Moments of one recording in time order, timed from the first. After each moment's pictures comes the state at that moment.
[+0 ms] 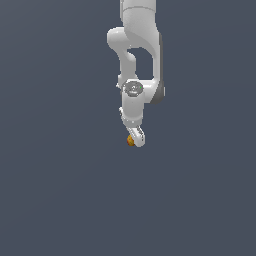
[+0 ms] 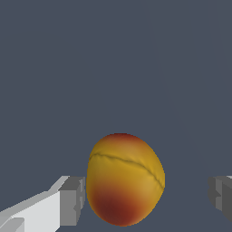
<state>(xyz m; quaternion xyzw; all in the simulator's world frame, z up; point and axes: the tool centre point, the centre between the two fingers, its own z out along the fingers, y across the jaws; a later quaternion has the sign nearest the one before) -0.086 0.020 0.055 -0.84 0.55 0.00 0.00</state>
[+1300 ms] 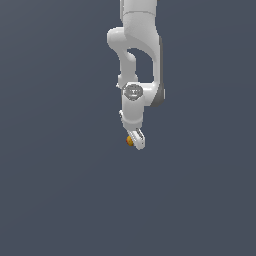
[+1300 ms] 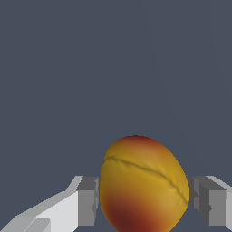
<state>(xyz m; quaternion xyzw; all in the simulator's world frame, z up) -0.077 0.020 0.047 -0.84 0.54 0.00 0.00</state>
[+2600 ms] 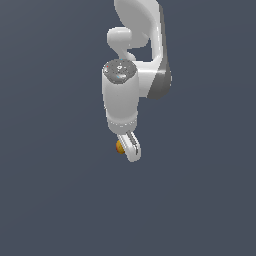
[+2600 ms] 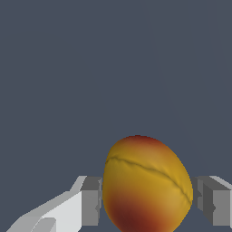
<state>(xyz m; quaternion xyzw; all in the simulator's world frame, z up) 0.042 -0.017 0.187 -0.84 0.55 0.00 0.00</state>
